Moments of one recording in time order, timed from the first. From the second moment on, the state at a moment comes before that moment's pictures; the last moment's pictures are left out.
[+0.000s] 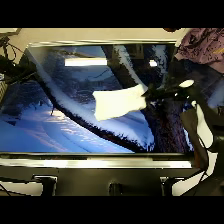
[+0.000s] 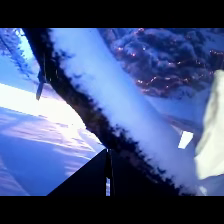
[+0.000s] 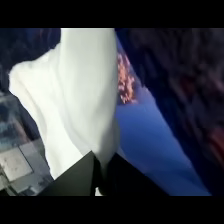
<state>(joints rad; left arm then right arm) 0.09 -1.62 2.01 1.40 -1.62 -1.81 -0.14 -1.82 1.51 -0.61 1.15 1.39</state>
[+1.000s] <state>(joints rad) 0.09 -1.62 2.01 1.40 -1.68 -1.83 -0.51 -1.59 1.86 -1.19 1.27 1.92</state>
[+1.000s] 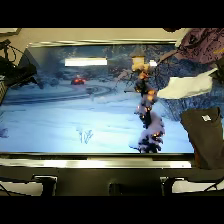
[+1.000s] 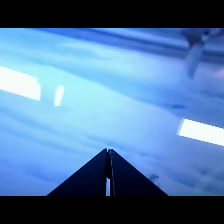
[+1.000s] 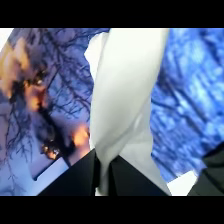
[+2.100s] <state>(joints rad) 0.09 -1.62 2.01 1.40 -1.72 -1.81 -0.51 -1.34 1.86 -1.72 1.63 2.11</state>
